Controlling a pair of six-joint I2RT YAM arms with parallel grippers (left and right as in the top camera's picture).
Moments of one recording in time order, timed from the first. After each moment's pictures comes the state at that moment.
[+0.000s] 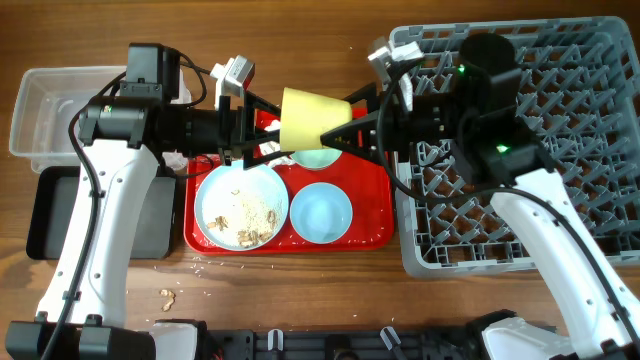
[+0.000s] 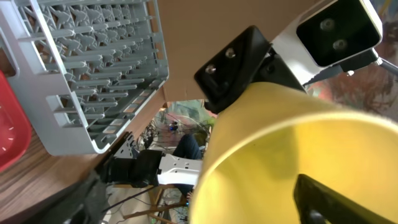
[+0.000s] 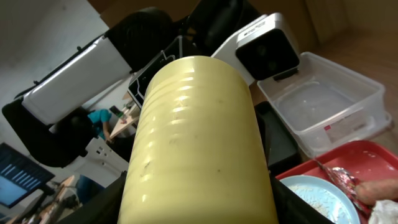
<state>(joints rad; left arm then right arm) -0.08 1.49 1.43 -1.14 1.39 -0.24 0.31 1.37 1.20 -0.10 -1.27 0.34</state>
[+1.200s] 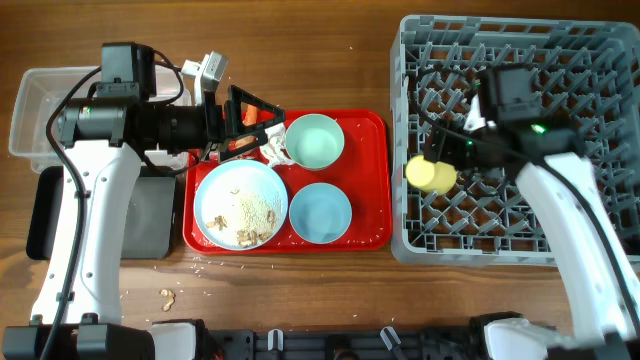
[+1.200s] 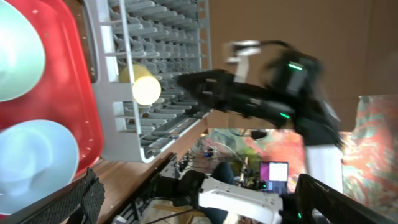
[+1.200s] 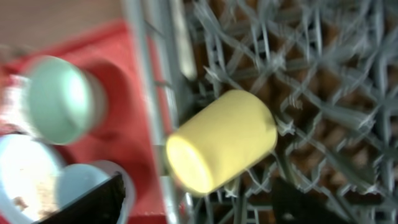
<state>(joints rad) 0.01 1.49 1.43 -1.12 1.19 -0.24 0.14 1.38 1.27 -1.03 -0.12 0.41</state>
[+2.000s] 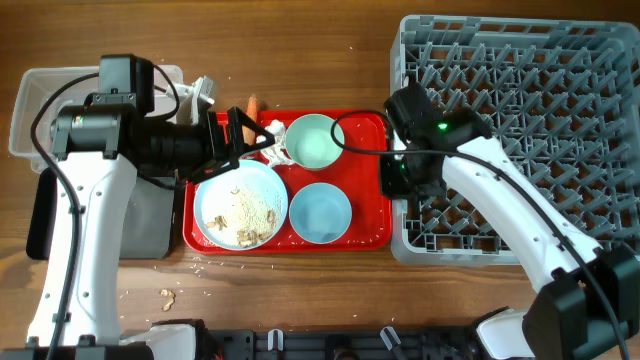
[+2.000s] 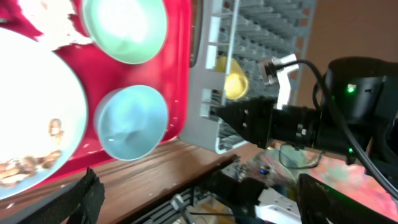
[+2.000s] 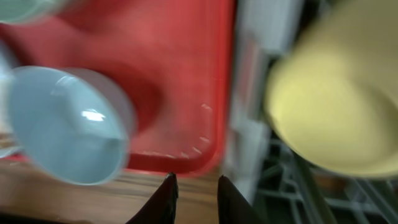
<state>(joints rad) 0.01 1.44 1.43 -1.29 0.81 -0.24 0.44 1.61 1.25 -1.16 -0.11 0.45</state>
